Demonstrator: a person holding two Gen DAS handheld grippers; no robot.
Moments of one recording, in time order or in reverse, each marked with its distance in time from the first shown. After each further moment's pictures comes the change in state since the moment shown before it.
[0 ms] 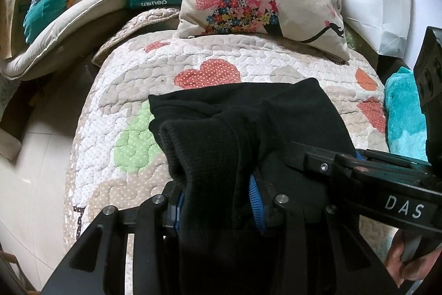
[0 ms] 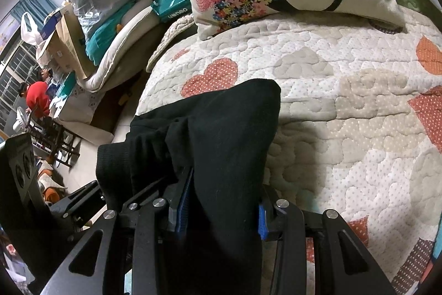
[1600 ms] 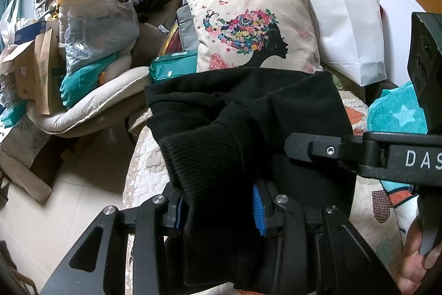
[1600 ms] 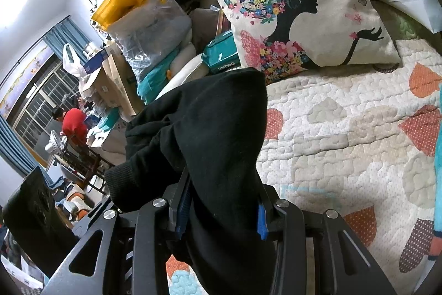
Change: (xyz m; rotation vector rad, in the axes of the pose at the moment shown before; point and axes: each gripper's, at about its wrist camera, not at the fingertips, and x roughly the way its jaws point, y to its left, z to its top) left arm -0.110 -0.023 -0.007 0.113 -0.306 0.120; right arm -0.094 0.042 -0.010 0.015 -0.217 0.176
